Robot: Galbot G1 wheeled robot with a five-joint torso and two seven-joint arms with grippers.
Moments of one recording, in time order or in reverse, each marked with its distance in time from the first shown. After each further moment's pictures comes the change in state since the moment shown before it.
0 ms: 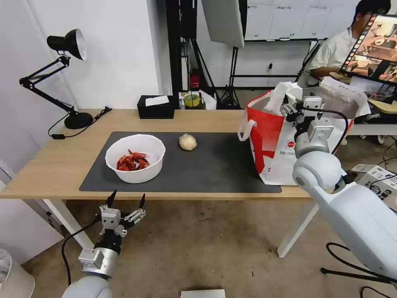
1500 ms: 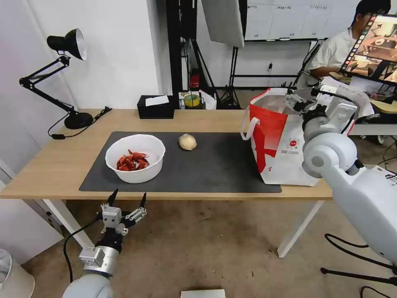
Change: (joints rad) left arm -0.011 0.002 0.015 -0.002 -0.011 0.009 -0.001; right arm 0.114 -0.035 0.010 0.013 0.416 -0.012 0.130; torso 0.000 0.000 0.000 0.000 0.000
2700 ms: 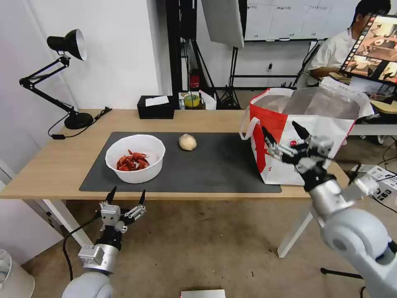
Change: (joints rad) left arm 0.007 -0.017 -0.020 -0.005 0.016 -0.015 0.003; right arm -0.891 -0.002 0.423 0.305 -0.333 0.483 -0.731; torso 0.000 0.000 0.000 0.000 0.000
